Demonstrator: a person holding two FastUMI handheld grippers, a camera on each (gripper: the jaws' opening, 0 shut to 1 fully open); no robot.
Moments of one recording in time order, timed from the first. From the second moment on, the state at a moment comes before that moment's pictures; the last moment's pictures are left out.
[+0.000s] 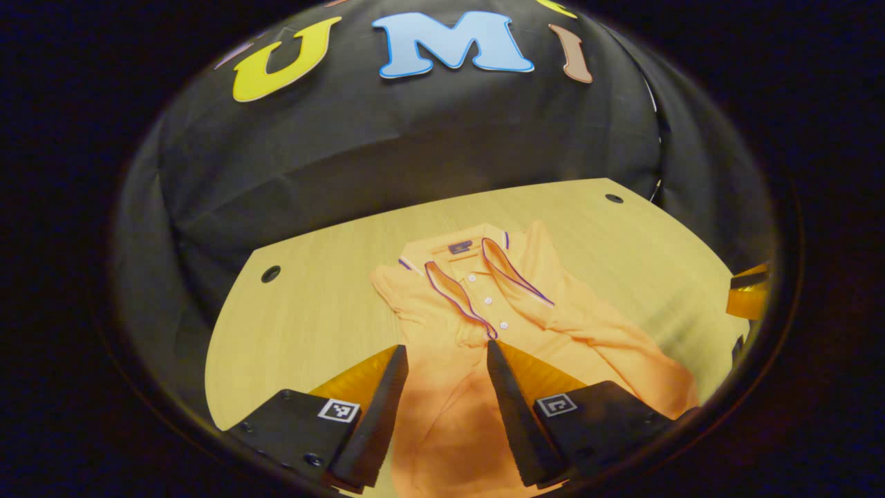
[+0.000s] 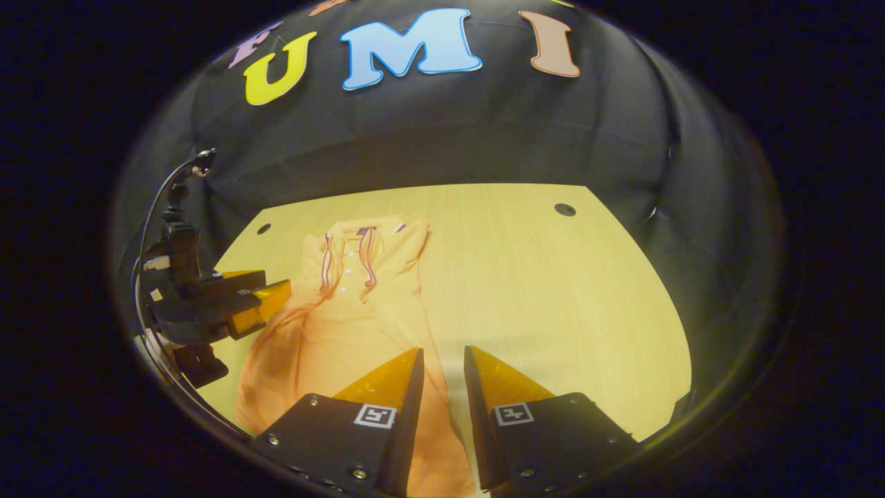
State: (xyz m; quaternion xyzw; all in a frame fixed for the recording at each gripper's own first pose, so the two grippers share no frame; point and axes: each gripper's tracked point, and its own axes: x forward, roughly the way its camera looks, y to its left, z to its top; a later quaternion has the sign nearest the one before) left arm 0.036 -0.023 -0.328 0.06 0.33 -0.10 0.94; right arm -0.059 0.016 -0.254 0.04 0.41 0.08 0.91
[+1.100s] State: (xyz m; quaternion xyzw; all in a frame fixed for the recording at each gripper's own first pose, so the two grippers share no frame) left arm -0.210 0.031 -0.392 -0.01 0.54 -0.04 0.84; right arm -0.202 0.024 -0.344 -0.01 0.63 0.14 0.76
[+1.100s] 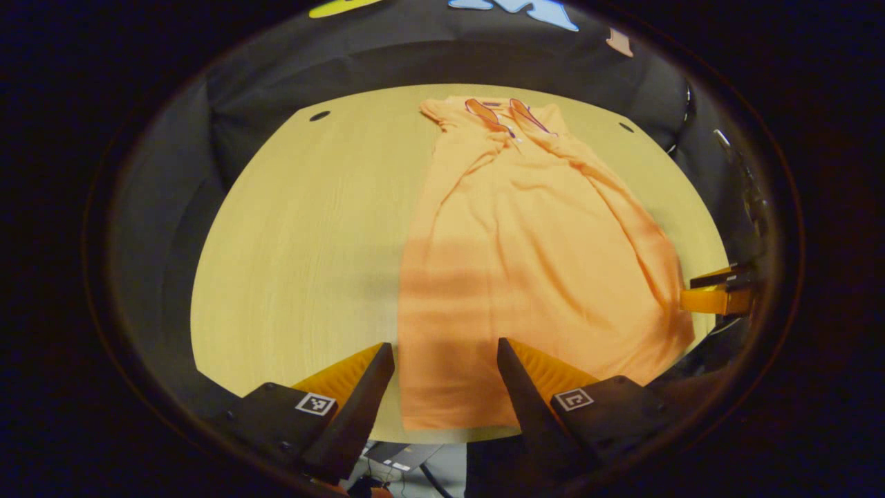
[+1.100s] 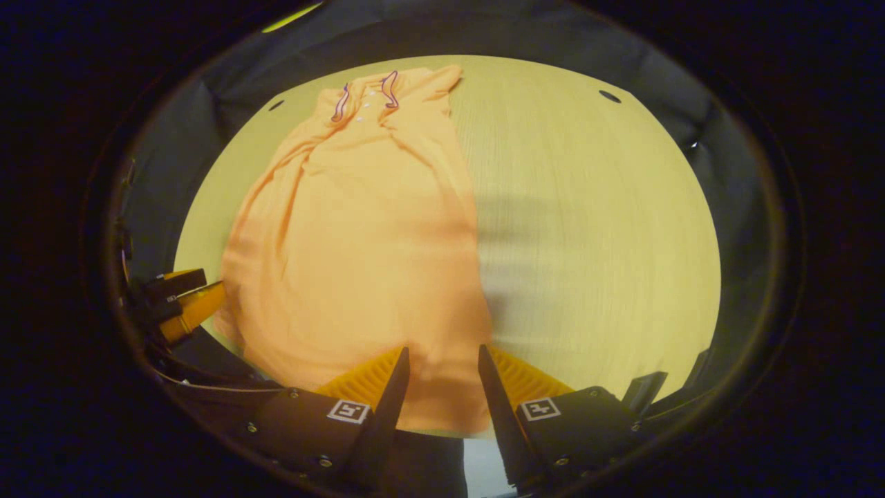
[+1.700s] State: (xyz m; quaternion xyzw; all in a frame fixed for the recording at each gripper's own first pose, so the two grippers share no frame) left arm -0.246 0.043 -0.417 0.02 0.61 -0.03 0.79; right arm -0.228 0.018 -0.367 -0.07 0.69 0.13 0.71
